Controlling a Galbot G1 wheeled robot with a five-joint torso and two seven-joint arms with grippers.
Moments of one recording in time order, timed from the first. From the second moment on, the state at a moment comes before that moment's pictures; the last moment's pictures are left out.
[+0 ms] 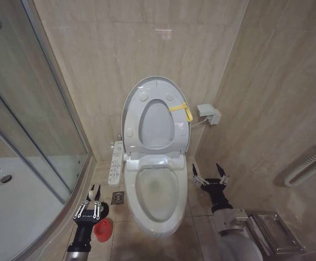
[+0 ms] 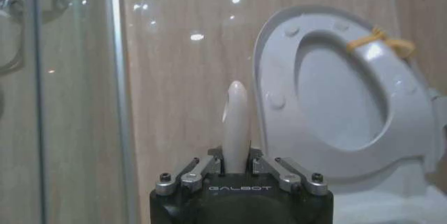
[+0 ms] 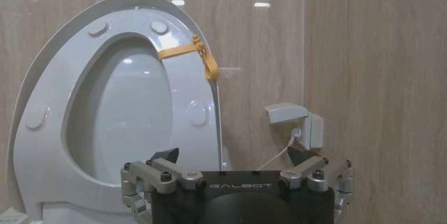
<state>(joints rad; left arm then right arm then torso) 1.65 -1.14 -0.37 -1.95 -0.04 -0.53 -0.37 -1.51 1.39 0.49 2.14 0.14 0.03 0.14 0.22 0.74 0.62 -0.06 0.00</state>
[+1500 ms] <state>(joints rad) 1.13 -1.26 -0.22 -0.93 -0.15 -0.81 -0.22 -1.51 1.39 0.49 2.14 0.14 0.03 0.14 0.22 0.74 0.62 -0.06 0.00</state>
